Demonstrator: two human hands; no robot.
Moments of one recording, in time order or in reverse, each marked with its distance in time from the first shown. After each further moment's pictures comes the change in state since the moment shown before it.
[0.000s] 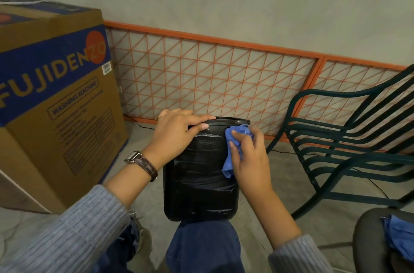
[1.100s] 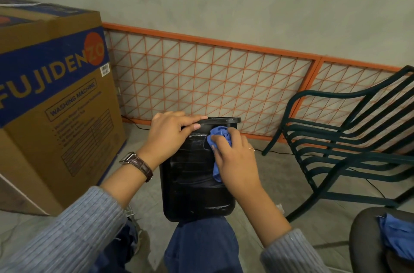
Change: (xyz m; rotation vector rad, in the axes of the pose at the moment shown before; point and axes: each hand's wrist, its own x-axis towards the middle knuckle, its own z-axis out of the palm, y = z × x) left_hand -0.004 -0.008 0.000 0.009 0.002 -0.020; right_hand 0.004 -0.023 0.005 -0.335 -0.134 -0.131
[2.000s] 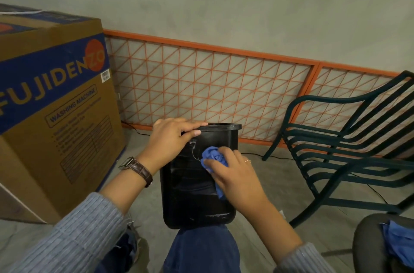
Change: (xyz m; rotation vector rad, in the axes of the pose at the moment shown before) left_hand 0.005 -0.002 0.000 -0.109 -0.012 -0.018; right_hand -0.015 0.013 0.003 0.009 -0.090 -0.249
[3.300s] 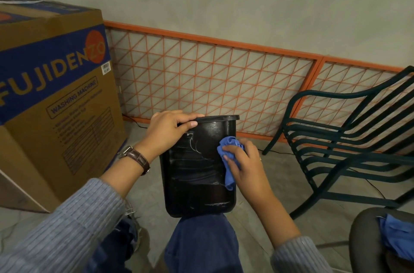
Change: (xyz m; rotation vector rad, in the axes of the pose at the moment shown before) left_hand 0.001 -0.012 0.002 -0.064 -0.029 -0.075; right_hand -0.020 0.025 0.013 0.369 0.113 0.253
